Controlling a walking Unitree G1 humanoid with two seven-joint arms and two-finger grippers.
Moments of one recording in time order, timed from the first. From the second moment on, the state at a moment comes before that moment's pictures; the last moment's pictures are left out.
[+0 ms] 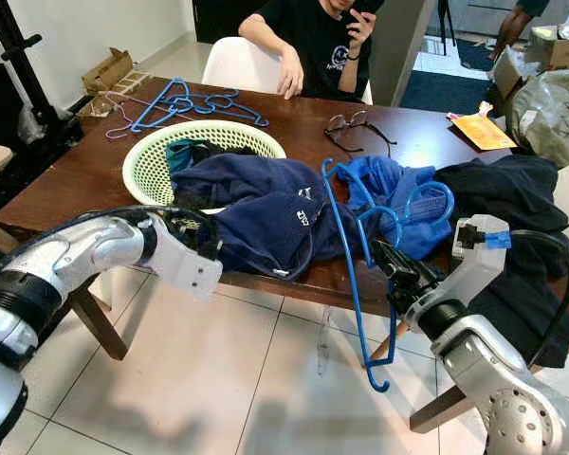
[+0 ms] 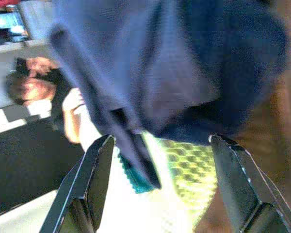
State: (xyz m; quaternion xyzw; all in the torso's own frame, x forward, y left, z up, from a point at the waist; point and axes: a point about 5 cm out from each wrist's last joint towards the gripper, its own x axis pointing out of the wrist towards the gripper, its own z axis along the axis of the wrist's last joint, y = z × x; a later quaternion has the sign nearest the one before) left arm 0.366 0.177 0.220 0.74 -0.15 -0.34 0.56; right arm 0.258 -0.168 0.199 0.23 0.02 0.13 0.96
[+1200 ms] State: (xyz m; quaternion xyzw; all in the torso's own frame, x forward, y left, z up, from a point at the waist) left arm 0.367 0.162 0.201 0.72 -0.20 -0.36 0.56; right arm 0.252 -0.169 0.201 0.23 0.02 0.13 0.97
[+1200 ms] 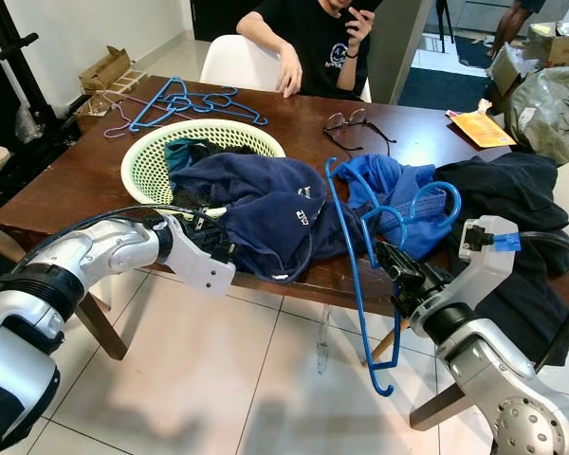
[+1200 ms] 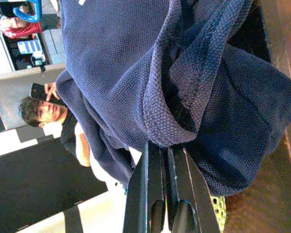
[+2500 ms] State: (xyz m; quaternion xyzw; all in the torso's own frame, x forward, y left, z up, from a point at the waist) left arm 0.292 0.086 0.294 0.00 -0.15 -0.53 0.84; right arm 0.280 -0.163 0.196 0.27 -0.03 0.11 0.95
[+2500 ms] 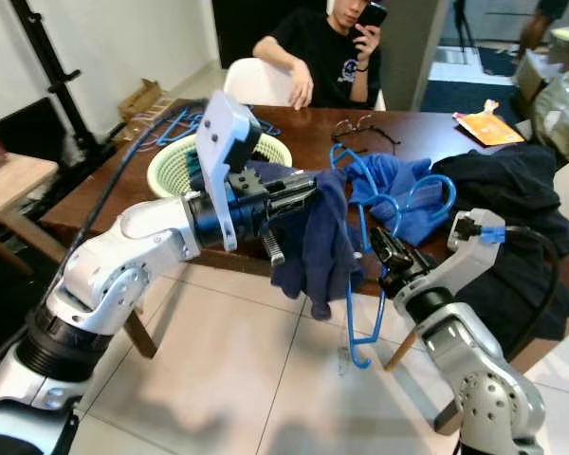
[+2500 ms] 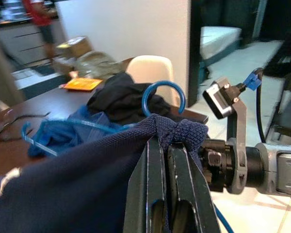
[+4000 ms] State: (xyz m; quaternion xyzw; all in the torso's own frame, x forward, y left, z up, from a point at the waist) left arm 0.307 0.128 0.234 0.20 -0.05 -0.46 0.86; right arm 0.286 -0.169 0.187 0.21 -0.01 0.10 0.97
